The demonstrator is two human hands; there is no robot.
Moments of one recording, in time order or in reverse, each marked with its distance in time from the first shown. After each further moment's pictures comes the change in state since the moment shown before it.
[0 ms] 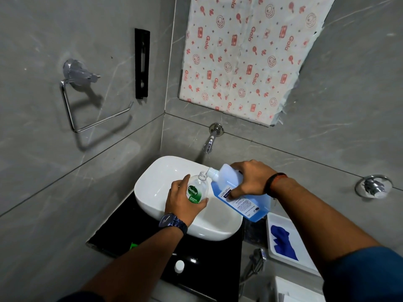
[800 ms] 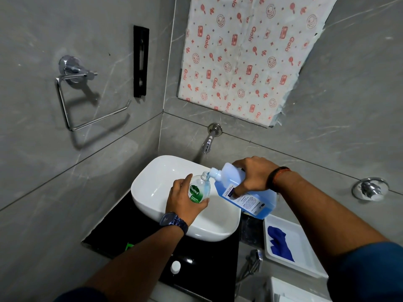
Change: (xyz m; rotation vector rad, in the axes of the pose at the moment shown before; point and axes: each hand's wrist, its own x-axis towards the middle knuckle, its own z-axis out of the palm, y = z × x) left_hand 0.000 0.010 0.005 -0.021 0.004 0.028; right_hand 0.004 0.007 -0.017 -0.060 -0.049 -0.001
